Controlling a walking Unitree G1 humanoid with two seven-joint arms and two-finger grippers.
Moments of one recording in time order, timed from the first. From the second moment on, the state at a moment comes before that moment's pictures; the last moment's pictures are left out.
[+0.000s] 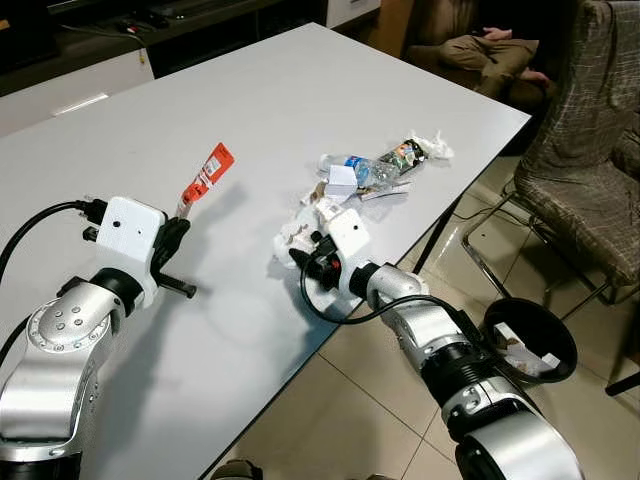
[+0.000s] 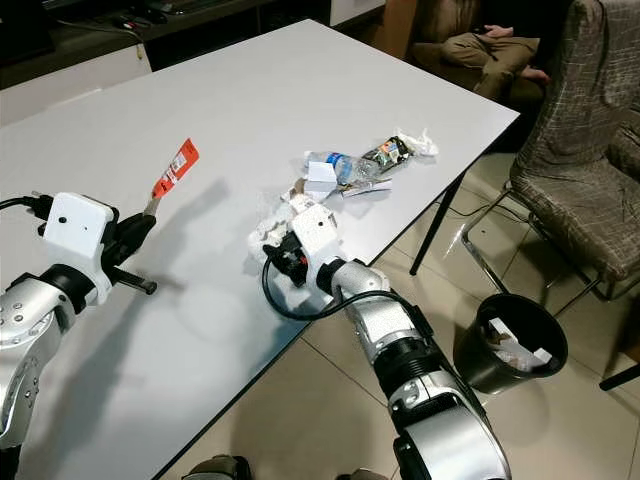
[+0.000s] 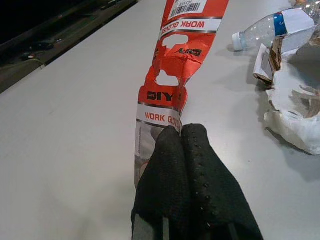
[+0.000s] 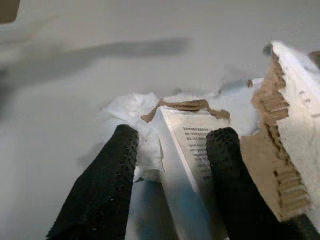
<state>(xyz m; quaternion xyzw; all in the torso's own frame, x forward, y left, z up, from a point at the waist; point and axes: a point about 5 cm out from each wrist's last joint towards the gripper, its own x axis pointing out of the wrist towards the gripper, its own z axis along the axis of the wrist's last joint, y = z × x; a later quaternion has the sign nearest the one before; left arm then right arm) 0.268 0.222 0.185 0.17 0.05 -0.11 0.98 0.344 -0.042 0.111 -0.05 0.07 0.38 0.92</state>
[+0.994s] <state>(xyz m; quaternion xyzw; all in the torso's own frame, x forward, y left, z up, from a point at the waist) 0.270 0.219 0.191 0.17 0.03 -0.11 0.98 0.342 -0.086 0.160 0.11 -0.03 0.37 0.92</state>
